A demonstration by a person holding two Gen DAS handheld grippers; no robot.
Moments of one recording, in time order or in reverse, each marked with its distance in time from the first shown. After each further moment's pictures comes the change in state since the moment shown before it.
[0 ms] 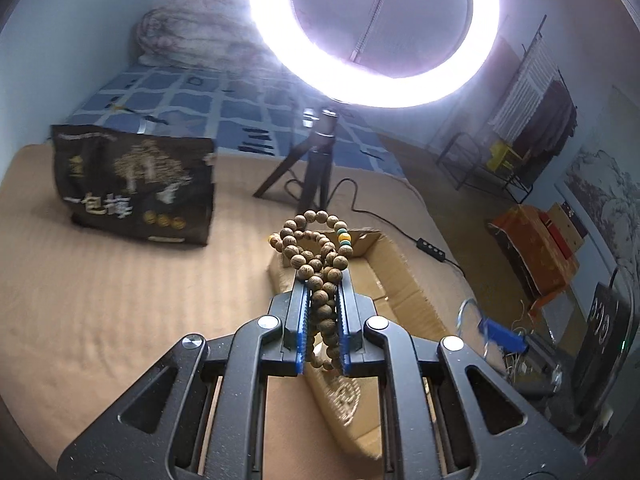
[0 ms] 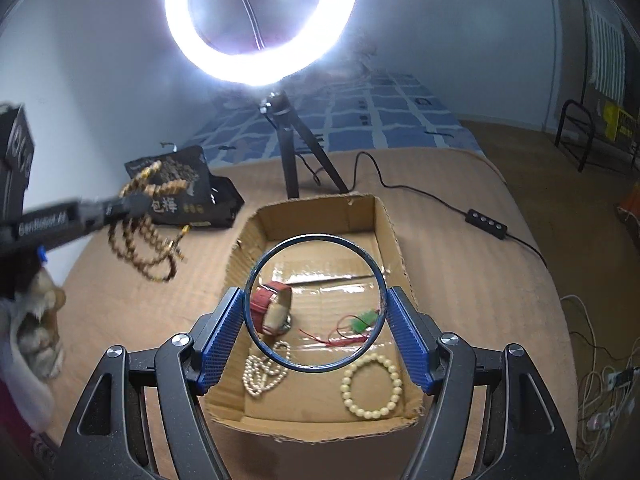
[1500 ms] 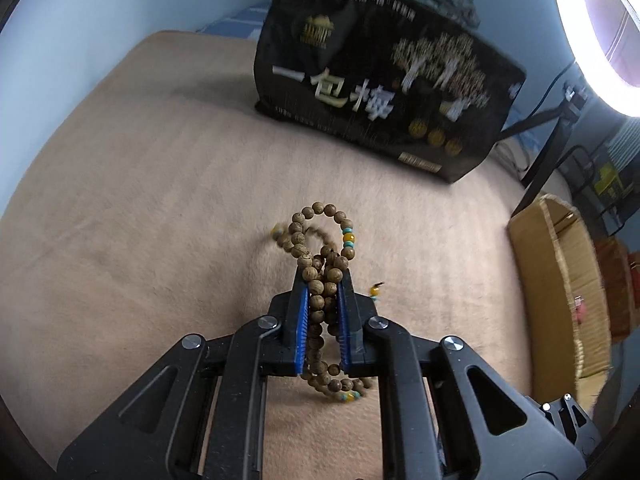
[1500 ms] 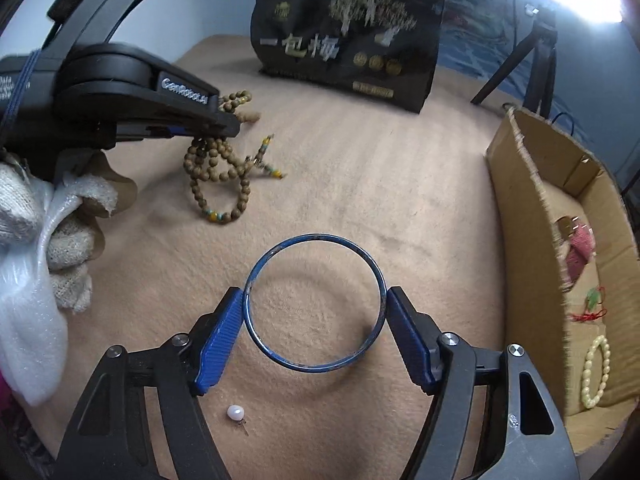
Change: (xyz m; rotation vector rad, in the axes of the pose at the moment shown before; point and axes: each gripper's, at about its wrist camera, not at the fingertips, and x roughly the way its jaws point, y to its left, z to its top) left arm -0.001 0.204 -0.063 -0.234 0.104 0.350; right arm 0.113 0.191 -0.089 -0.326 0.234 0.088
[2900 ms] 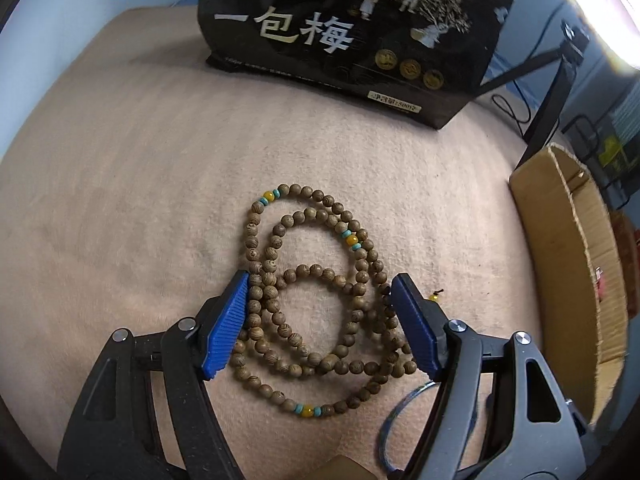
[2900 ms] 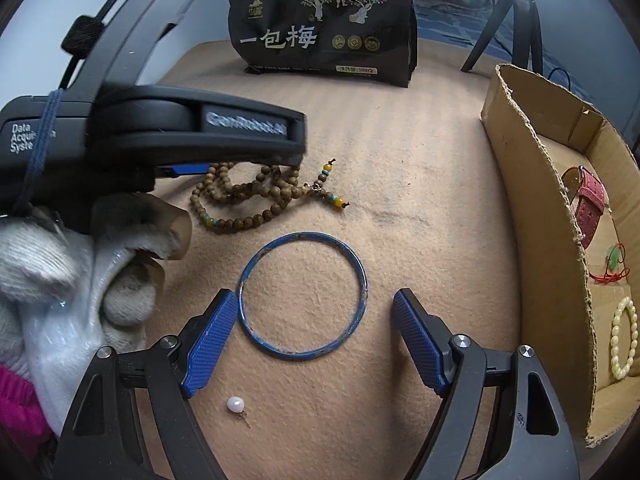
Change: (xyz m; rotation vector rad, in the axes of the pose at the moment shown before) left arm 0.058 -0.052 -0.024 0.060 0.102 0.036; right arm 0.004 -0.014 -0.006 0.107 0.039 0.068
